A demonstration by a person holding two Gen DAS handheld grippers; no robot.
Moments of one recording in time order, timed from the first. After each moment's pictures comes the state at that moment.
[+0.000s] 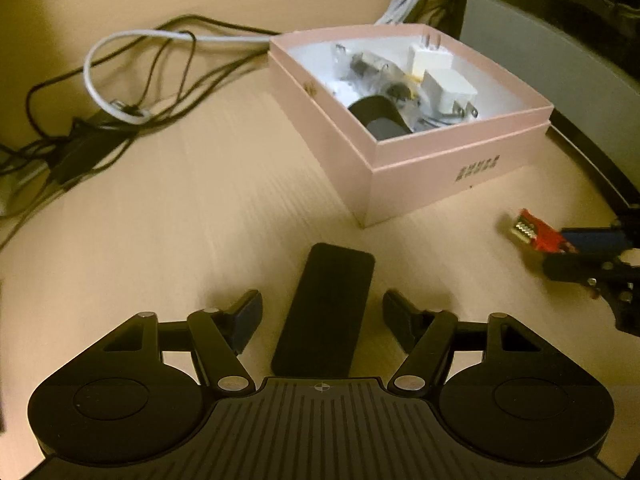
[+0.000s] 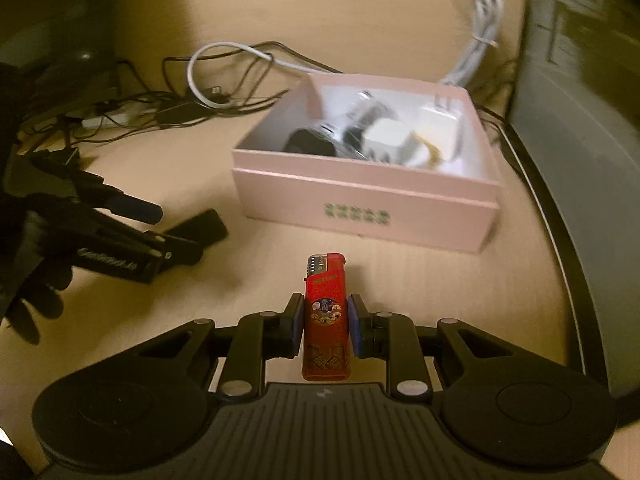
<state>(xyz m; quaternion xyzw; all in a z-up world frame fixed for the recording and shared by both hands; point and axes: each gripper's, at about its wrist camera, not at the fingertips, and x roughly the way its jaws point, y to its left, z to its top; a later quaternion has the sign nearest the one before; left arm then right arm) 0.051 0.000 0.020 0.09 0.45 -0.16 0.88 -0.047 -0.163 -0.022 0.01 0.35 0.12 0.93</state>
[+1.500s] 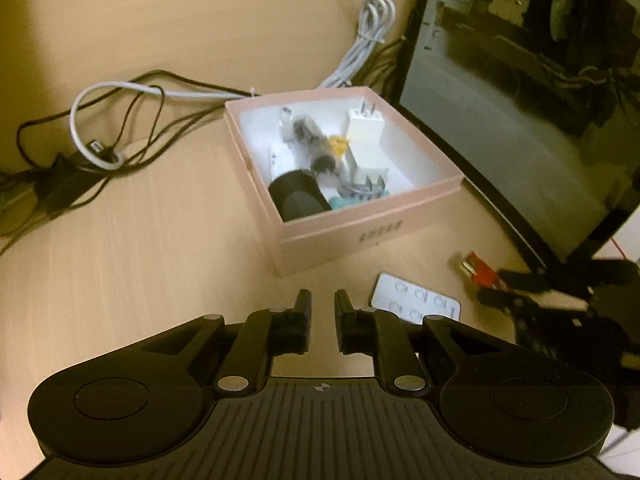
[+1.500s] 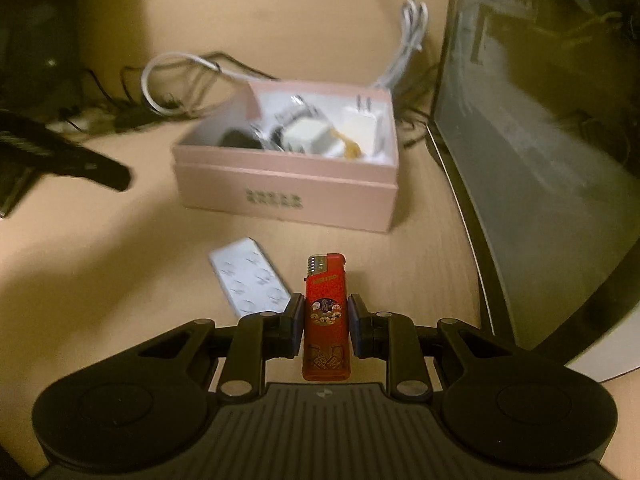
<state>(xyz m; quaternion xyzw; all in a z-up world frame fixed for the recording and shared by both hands) 0.026 -0.014 0.087 0.04 0.44 -0.20 0.87 -0.072 -0.200 -0.025 -0.01 0.33 0.05 0.94</state>
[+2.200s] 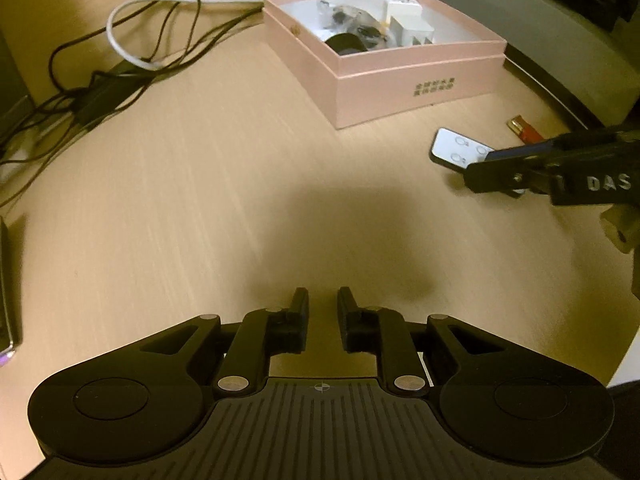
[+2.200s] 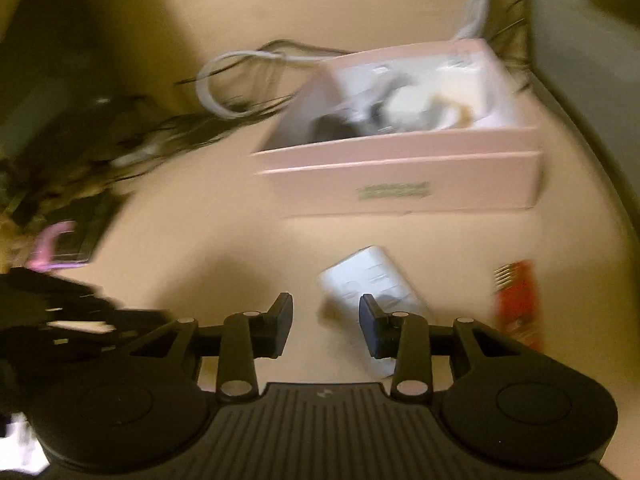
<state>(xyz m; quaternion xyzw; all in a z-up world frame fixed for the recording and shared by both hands) -0.019 0.020 0.037 0.12 0.51 -0.15 0.84 -0.041 -0.171 -0.033 0.13 0.37 0.19 0.90</state>
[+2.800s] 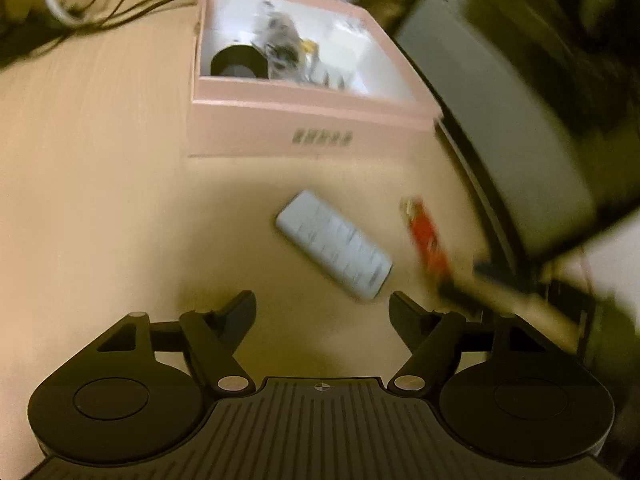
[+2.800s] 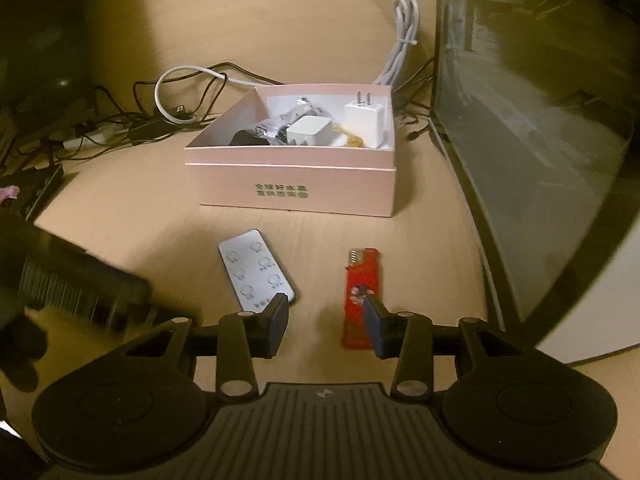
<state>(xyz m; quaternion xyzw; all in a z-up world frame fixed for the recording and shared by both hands) 0.019 -0.059 0.035 -0.11 0.53 -0.18 0.82 -0.102 -0.217 -0.031 0.03 0.32 0.08 0.94</state>
